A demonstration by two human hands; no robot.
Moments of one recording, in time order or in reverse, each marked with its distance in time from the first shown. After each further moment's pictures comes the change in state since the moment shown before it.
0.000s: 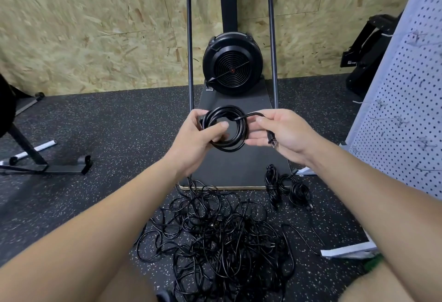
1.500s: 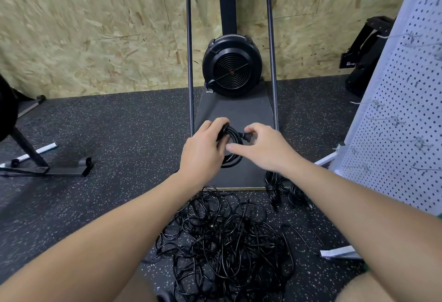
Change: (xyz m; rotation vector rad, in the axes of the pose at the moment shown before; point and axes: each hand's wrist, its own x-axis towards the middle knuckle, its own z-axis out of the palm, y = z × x) left_hand -0.019 -0.015 0.017 1.203 0.136 0.398; right_hand -0.005 0.023 0.028 -0.877 0.287 0.059
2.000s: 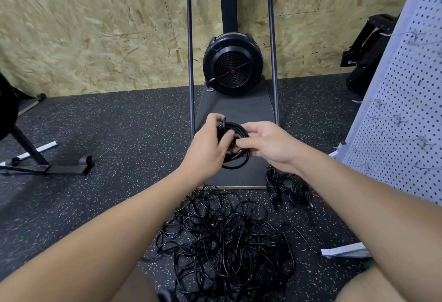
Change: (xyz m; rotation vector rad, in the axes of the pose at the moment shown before) left_hand 0.007 -0.002 -0.001 -0.266 -0.140 -0.147; right_hand 0.005 0.004 -0.006 0.662 -0.330 -0.071
